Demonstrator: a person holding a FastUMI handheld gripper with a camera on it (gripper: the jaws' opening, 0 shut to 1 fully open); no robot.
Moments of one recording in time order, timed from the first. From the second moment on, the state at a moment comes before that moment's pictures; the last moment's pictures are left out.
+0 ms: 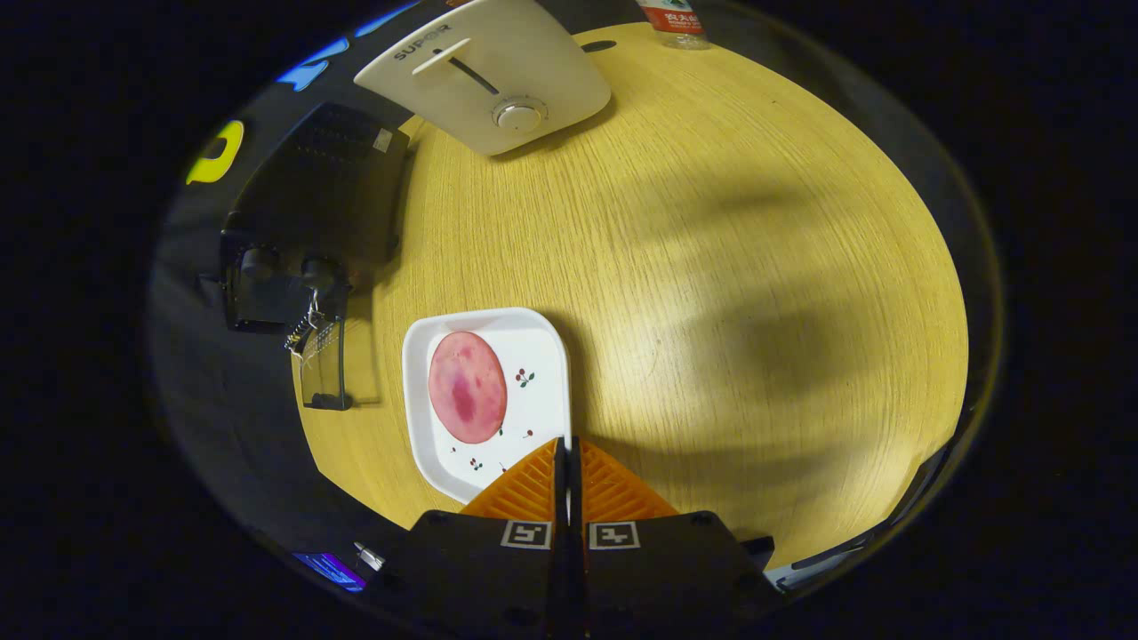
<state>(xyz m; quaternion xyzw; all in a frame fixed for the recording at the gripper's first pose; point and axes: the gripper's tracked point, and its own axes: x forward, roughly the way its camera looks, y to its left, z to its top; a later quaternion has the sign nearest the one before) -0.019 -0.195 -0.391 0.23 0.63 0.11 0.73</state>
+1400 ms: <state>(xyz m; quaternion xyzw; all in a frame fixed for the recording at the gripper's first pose) -0.129 -0.031 -0.250 0.45 0.47 0.08 0.75</state>
